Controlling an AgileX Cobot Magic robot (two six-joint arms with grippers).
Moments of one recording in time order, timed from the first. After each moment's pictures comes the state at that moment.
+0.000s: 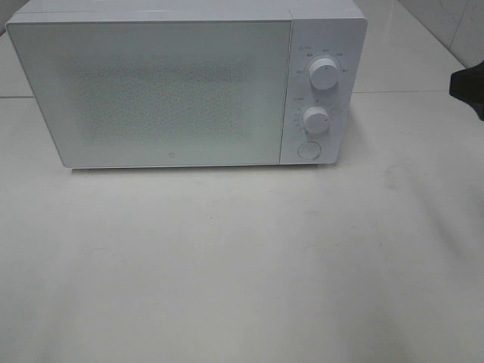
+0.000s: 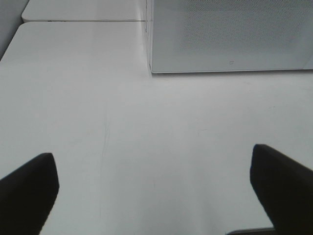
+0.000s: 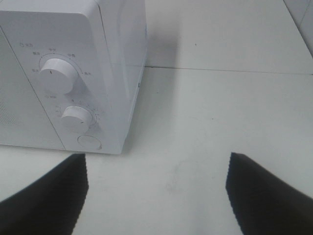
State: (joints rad) left arm 0.04 0.00 -0.51 -0.14 1.07 0.07; right arm 0.12 0.96 -0.53 0.00 0.03 0.09
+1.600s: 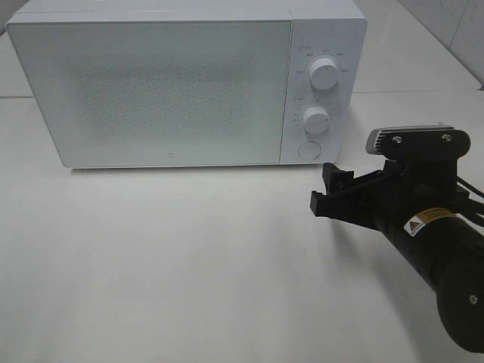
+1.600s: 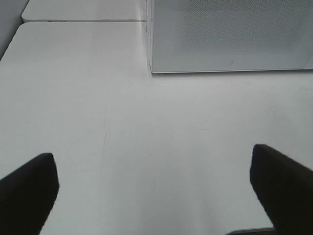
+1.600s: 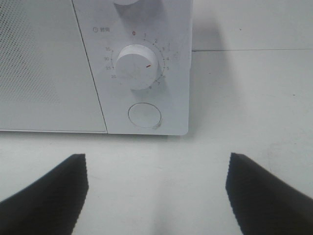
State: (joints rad) left arm 0.04 0.00 -0.51 -0.14 1.07 0.07; right arm 0.74 1.77 -0.31 0.76 -1.21 -0.12
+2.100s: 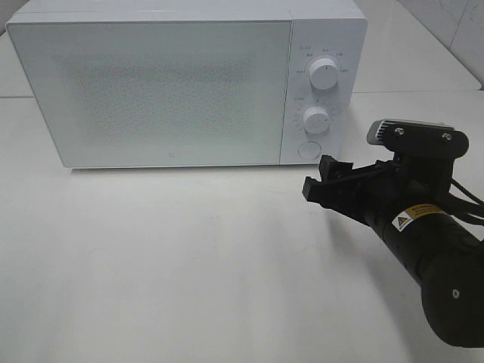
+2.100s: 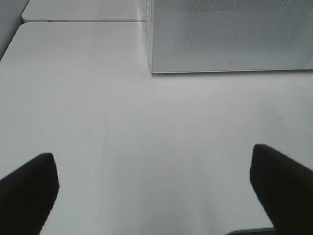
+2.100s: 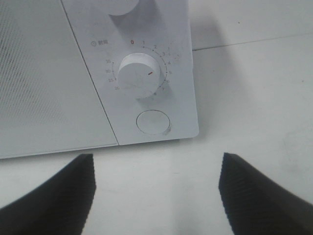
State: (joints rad) left arm 0.04 0.00 -0.51 -0.14 1.07 0.07; right arm 0.77 1.78 -0.34 0.81 -1.21 0.04
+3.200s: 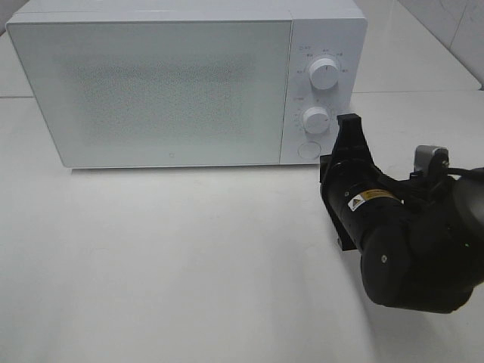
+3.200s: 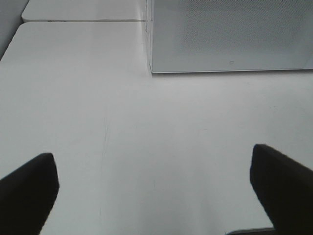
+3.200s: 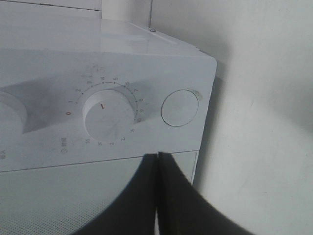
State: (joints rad) left arm 0.04 0.00 -0.51 -0.14 1.07 0.07; right arm 0.77 1.93 -0.52 0.89 -1.17 1.25
